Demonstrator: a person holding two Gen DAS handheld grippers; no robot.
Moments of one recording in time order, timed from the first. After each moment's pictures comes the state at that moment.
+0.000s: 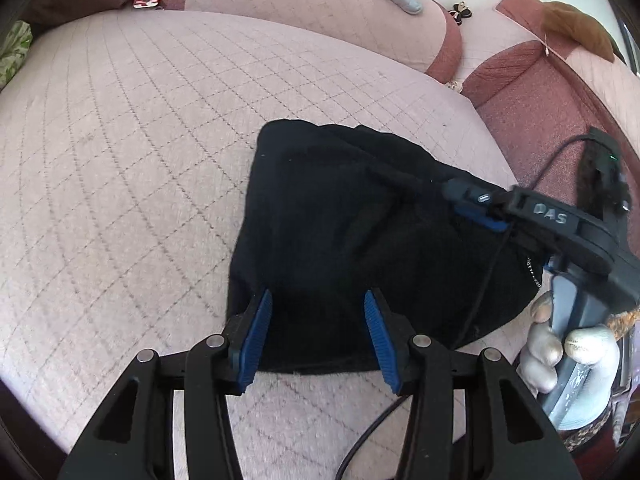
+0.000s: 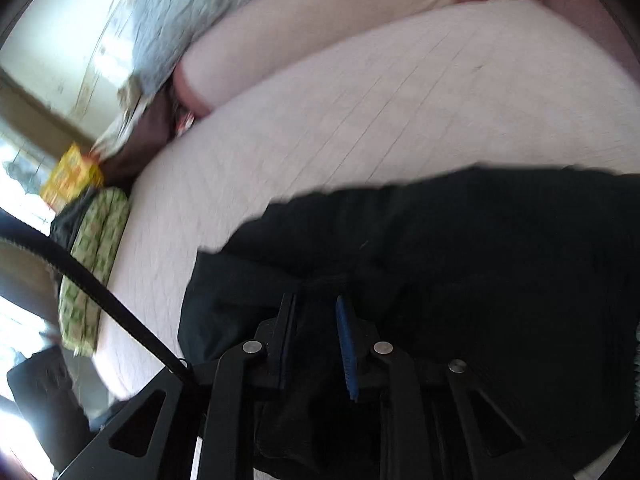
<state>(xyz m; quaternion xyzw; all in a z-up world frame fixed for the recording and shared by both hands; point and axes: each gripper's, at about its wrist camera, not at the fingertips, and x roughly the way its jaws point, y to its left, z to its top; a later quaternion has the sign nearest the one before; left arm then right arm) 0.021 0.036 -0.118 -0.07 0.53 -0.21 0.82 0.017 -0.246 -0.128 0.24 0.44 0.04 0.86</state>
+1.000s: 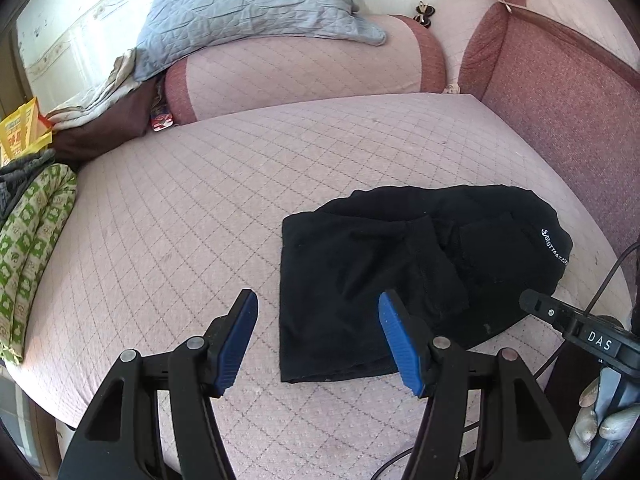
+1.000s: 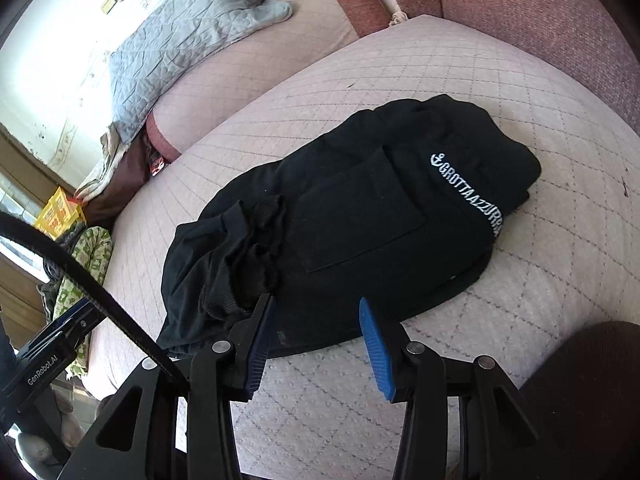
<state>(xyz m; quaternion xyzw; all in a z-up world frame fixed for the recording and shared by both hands) -0.014 -0.017 -0.043 0.12 0.42 -0.15 0.89 -0.131 -0.286 -0.135 0.31 0.41 -0.01 0.86</state>
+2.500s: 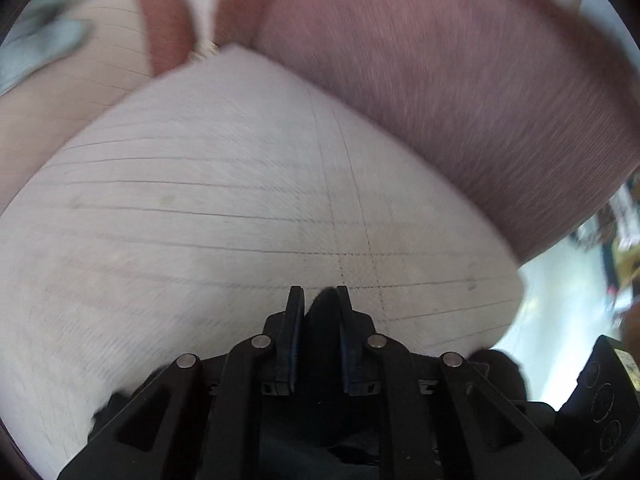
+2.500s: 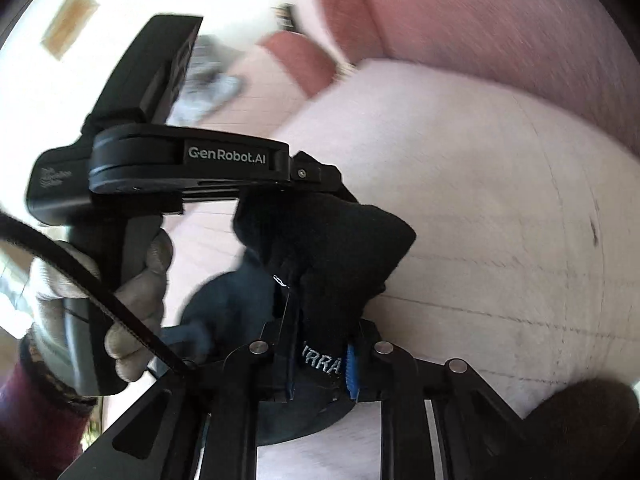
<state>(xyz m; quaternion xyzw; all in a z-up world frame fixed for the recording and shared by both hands) 0.088 -0.264 -0.037 0.16 0.50 -0.48 0.70 -0.124 -0.339 -0.105 0.34 0.31 -0.05 0.89</state>
